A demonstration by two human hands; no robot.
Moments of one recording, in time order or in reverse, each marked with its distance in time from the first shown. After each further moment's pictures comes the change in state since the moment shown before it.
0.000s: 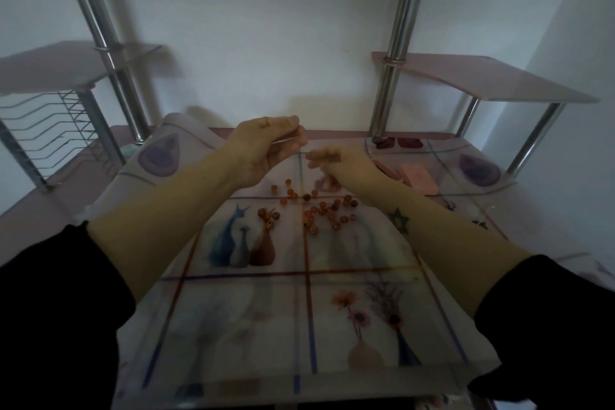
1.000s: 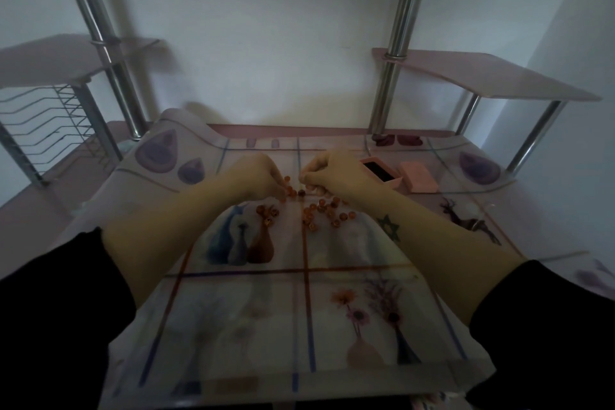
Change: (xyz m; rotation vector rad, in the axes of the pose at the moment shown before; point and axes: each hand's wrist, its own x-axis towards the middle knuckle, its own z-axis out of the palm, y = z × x) left_hand 0.002 -0.036 -0.021 1.496 0.037 -0.018; right_hand -0.011 -0.006 0.016 -0.126 0.003 0.009
